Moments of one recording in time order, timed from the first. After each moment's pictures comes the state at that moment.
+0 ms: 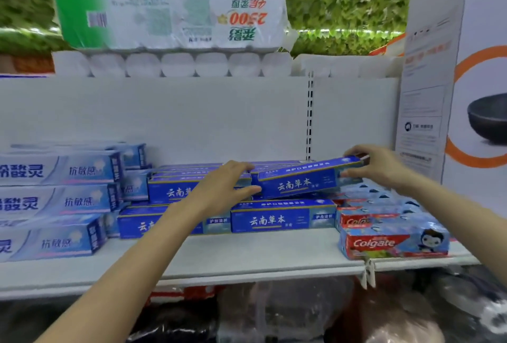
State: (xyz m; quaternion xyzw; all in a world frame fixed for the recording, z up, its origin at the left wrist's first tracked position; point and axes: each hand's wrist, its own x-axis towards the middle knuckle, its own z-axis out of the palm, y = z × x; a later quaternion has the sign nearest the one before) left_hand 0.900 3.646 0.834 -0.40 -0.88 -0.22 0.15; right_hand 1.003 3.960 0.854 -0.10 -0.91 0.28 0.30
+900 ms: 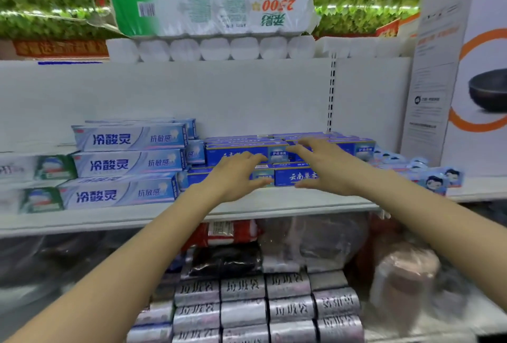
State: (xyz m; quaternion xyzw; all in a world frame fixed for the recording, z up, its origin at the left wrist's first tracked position) left_hand 0.952 3.544 0.822 -0.42 -0.89 -0.08 0.16; right_hand 1.062 3.732 0.842 0.02 -0.98 -0.10 0.17
